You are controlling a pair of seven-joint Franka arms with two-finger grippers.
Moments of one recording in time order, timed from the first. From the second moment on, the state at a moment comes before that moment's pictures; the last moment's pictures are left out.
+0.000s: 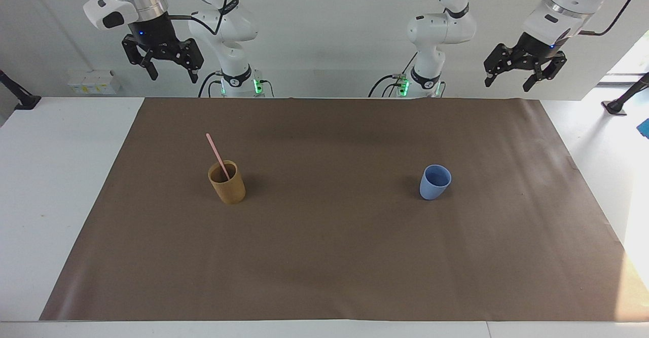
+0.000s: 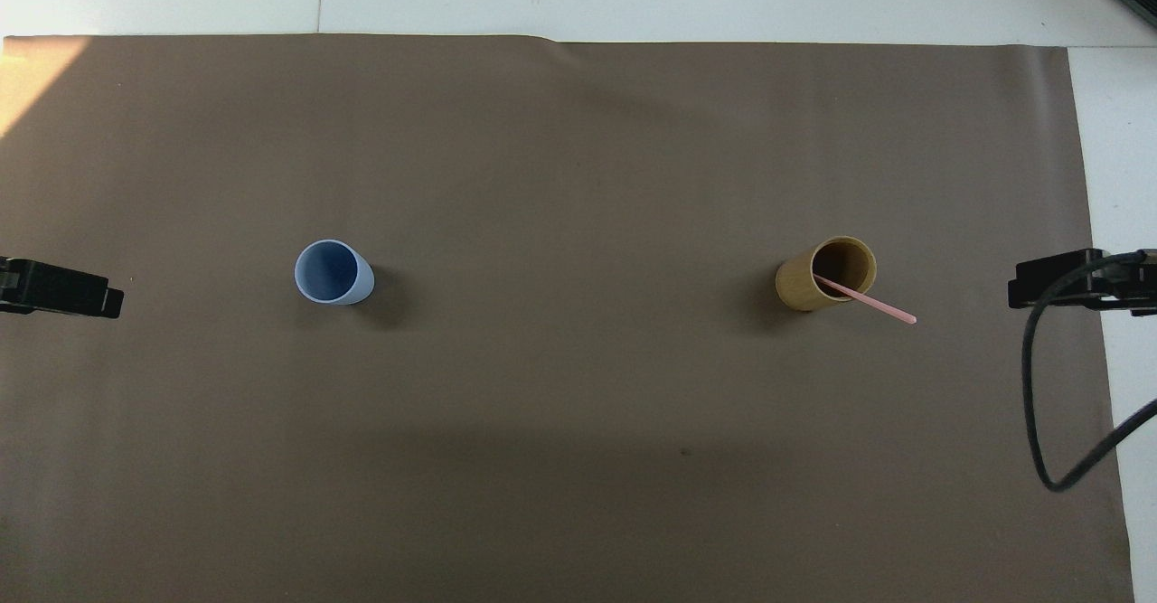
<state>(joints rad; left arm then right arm) -0.01 -0.09 -0.05 -1.55 -0.07 1.42 0.09 -0.02 -0.10 0.07 -1.53 -0.02 1.43 0.13</state>
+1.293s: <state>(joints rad) -0.01 -0.10 -0.06 -1.55 -0.07 1.42 0.09 -0.02 -0.10 0.07 -1.53 -0.02 1.43 0.13</state>
